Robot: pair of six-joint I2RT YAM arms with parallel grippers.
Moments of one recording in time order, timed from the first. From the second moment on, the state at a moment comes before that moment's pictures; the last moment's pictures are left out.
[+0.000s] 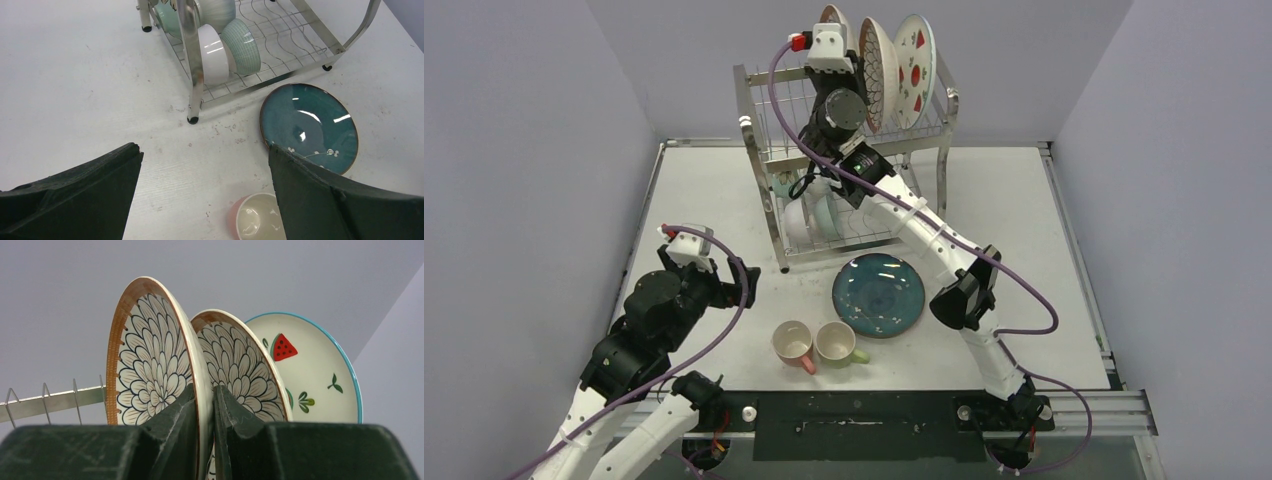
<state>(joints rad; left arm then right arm) -0.56 0.49 0.86 -0.65 -0.24 -0.25 0.86 2.22 2.51 0.25 1.03 -0.64</state>
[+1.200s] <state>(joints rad) -0.54 0.49 0.86 -0.65 -0.22 -0.25 0.89 2.22 2.46 0.28 0.93 -0.79</state>
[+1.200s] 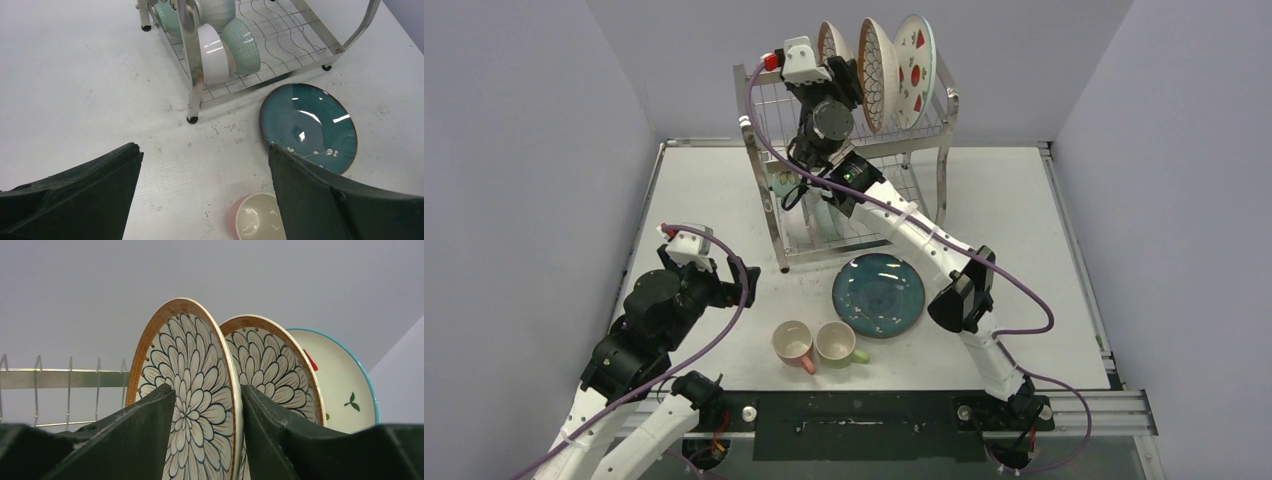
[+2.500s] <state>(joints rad) -0.52 0.55 0.86 -0.65 -0.21 -0.29 0.98 1.36 1.76 -0.26 0.84 -0.06</state>
